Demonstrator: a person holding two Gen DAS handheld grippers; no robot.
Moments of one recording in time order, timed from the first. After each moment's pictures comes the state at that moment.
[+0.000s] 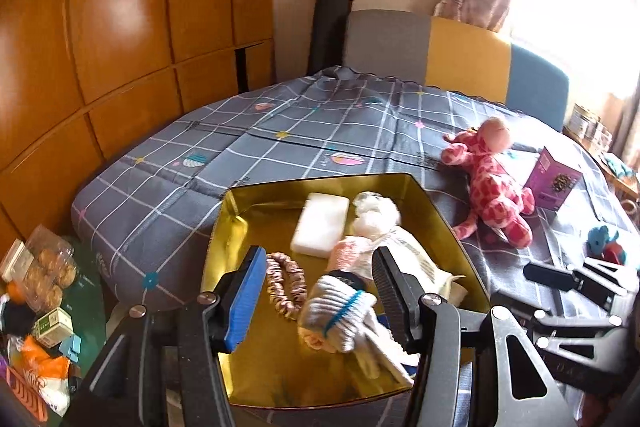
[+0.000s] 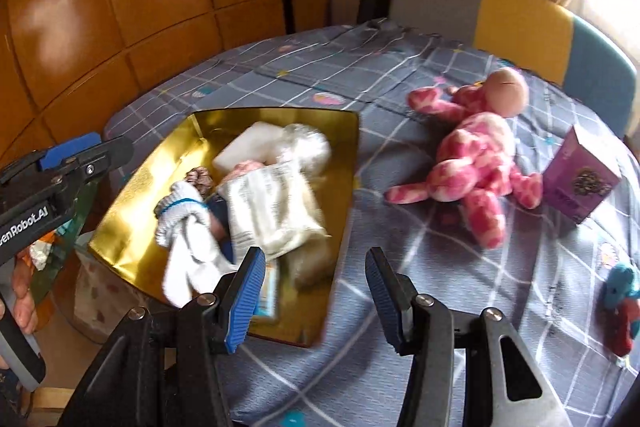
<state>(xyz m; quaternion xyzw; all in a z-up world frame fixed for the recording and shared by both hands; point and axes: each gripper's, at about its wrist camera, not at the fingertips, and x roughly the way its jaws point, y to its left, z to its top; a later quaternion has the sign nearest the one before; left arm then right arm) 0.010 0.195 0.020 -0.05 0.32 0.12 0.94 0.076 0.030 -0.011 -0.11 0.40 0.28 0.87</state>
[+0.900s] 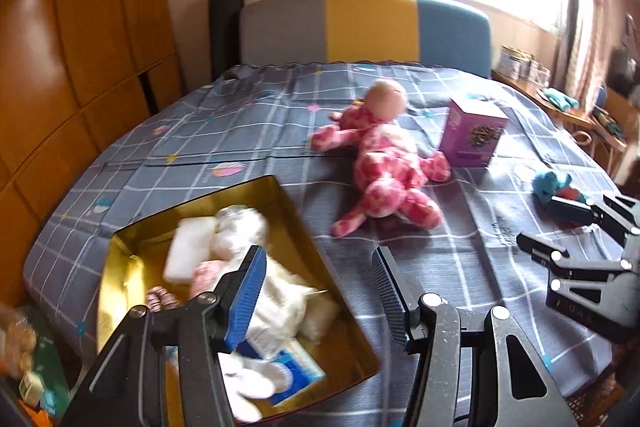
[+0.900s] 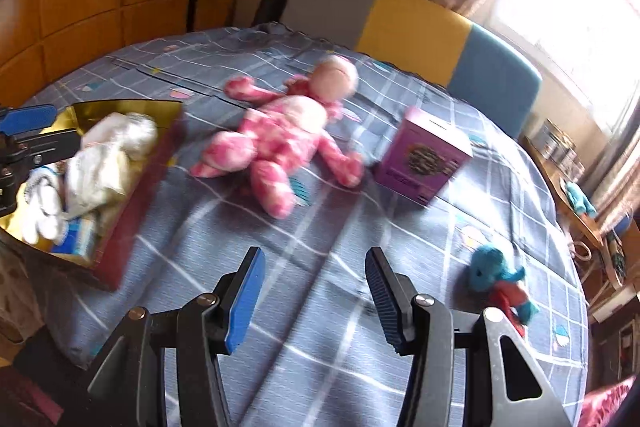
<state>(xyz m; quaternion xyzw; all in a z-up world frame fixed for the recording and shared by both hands) 0.069 0.067 0.022 0.03 0.35 0.00 0.94 0.092 -0.111 0.002 -0.18 0.37 0.11 0.91</state>
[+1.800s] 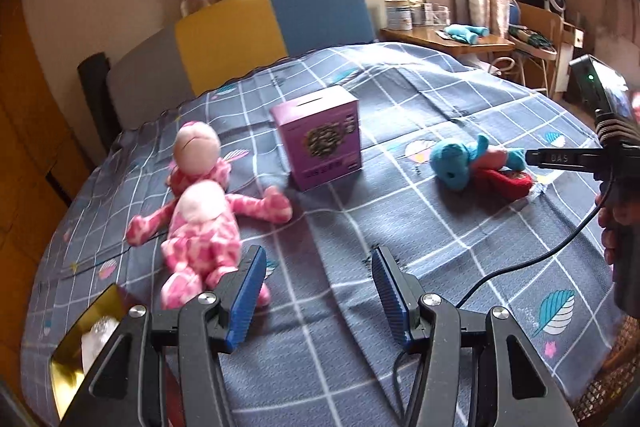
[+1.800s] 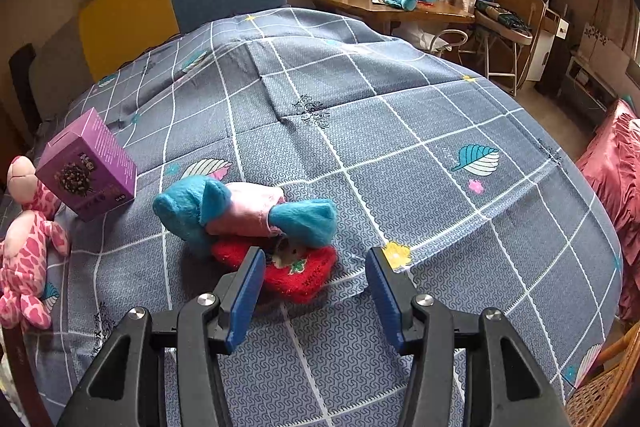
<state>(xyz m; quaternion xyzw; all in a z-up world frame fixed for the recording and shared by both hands) 0.134 -0.136 0.013 0.17 0.34 -0.15 0.91 0.149 -0.404 -0.035 0.14 0.43 -0.18 0.87</state>
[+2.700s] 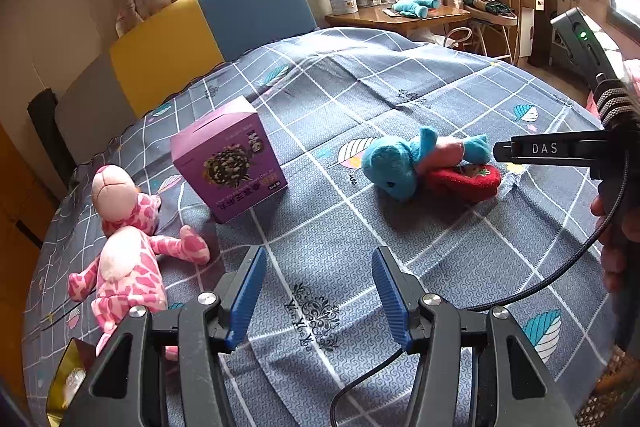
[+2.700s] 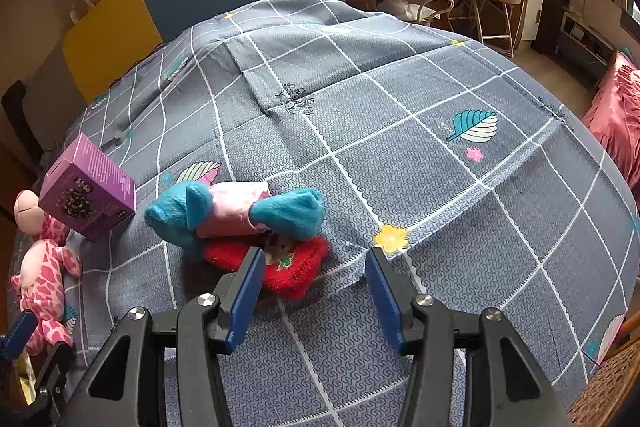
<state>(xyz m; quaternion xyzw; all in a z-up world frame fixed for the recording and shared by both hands) 0.160 -0.224 -0.012 0.22 0.36 -0.21 0.88 0.145 -0.429 -0.045 0.21 0.44 -0.18 0.86</state>
